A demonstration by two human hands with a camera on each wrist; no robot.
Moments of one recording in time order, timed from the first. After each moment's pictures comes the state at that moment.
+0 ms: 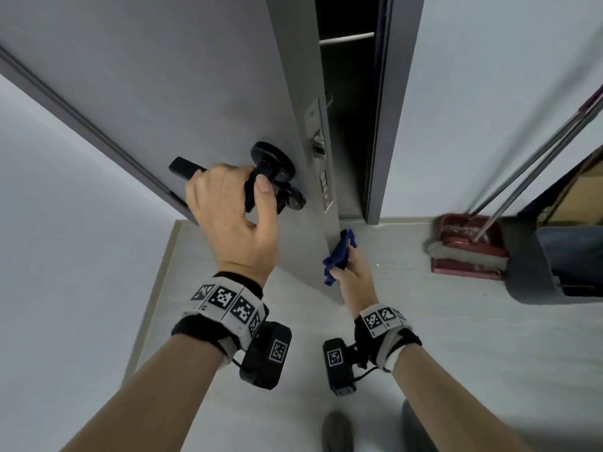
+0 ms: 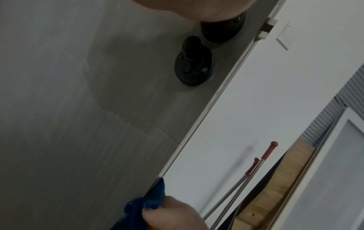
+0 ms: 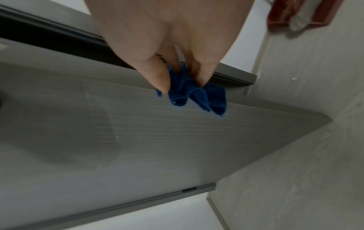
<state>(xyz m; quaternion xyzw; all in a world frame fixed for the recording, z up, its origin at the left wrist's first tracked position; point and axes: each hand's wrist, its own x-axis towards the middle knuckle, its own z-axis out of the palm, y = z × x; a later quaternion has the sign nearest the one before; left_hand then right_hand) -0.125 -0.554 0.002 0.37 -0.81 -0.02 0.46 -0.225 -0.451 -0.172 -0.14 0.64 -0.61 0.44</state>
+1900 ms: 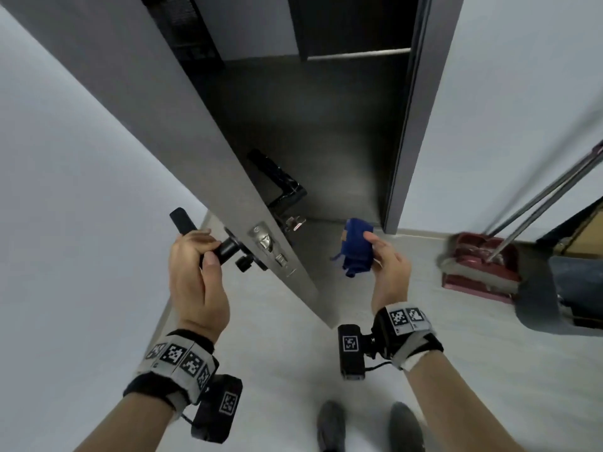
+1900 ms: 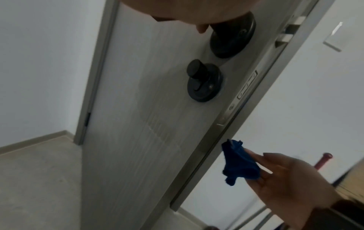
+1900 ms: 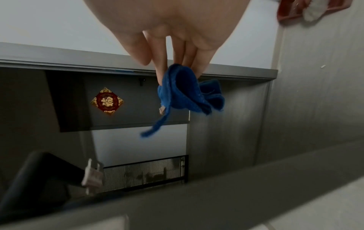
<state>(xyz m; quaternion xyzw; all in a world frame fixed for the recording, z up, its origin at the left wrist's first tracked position) 0.001 -0.493 0.025 0.42 -0.76 -0.16 0.47 -0.241 -0.425 -0.094 -0.02 0.52 -0.75 0.40</state>
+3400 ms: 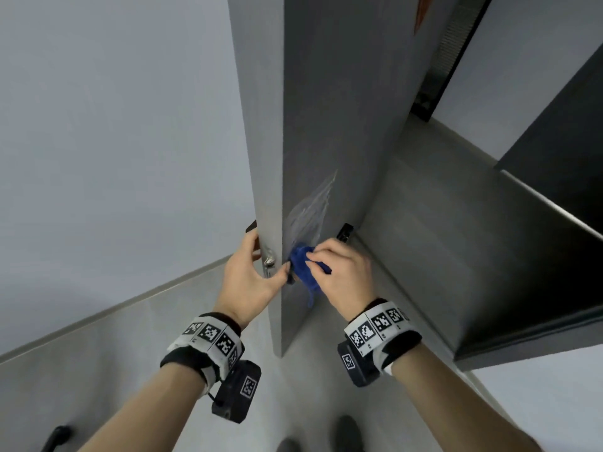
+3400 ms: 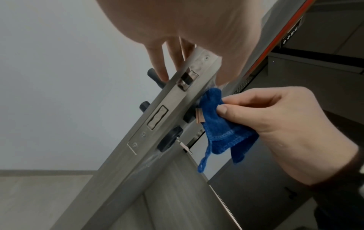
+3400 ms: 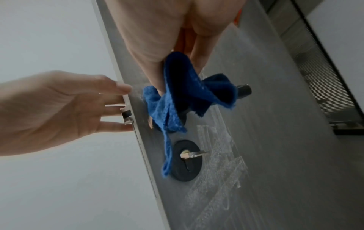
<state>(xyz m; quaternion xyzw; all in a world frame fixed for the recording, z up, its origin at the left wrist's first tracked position) 0.252 -0.406 0.099 0.66 -0.49 -0.25 0.51 0.084 -0.487 0.079 -0.84 0.37 -0.38 0.13</state>
